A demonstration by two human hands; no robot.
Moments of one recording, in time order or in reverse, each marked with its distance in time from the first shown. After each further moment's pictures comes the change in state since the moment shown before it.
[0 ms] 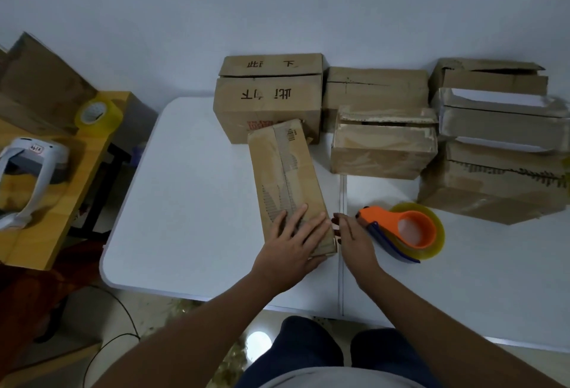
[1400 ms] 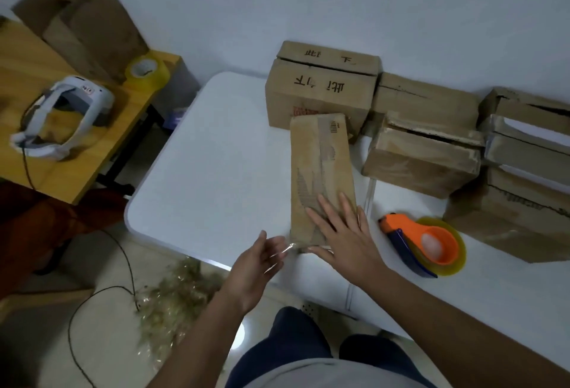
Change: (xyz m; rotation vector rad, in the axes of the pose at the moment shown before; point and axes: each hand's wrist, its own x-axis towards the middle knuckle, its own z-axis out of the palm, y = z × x) left_hand -0.098 -0.001 -0.017 -2.184 0.264 -1.339; right_hand -0.022 -0.027 0.022 -1.263 -0.220 -0.835
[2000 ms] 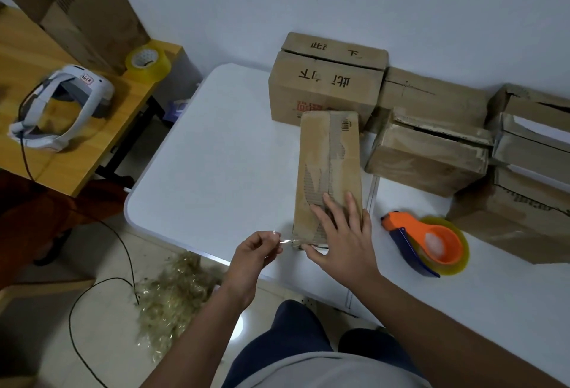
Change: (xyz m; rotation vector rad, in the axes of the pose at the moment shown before) left_hand 0.000 0.001 -0.006 0.180 -0.007 0.226; right_hand 0.000 -0.020 0.004 0.067 0.087 0.157
